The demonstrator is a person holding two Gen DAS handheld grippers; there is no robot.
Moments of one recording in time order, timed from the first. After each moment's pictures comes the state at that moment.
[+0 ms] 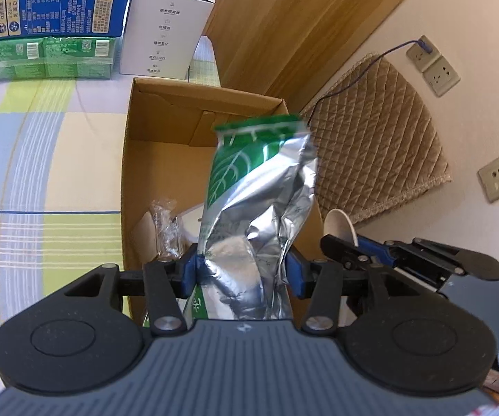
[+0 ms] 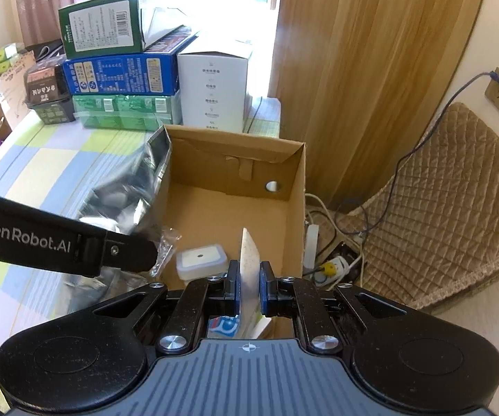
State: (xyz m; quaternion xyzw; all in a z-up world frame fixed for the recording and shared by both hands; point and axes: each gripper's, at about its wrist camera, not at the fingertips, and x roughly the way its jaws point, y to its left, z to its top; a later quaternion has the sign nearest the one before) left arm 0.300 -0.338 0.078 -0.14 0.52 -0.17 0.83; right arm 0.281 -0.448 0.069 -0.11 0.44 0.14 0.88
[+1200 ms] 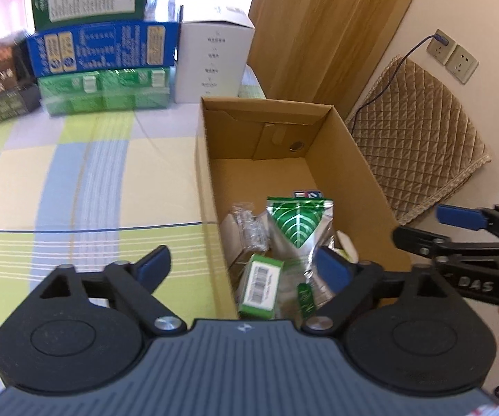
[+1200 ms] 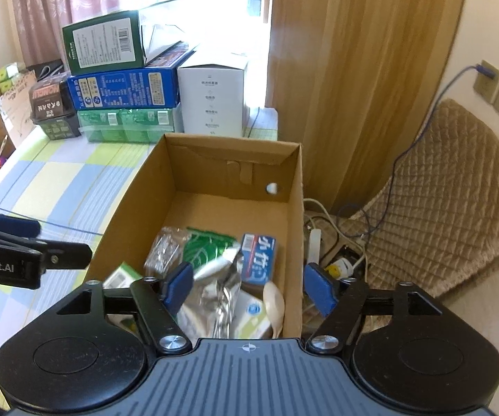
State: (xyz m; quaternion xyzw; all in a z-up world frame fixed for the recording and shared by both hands) left arm 0.246 -0.298 0.073 -0.05 0.46 -0.11 0.88; right arm 0.245 -0.457 0.071 -0.08 0.41 0.14 0.90
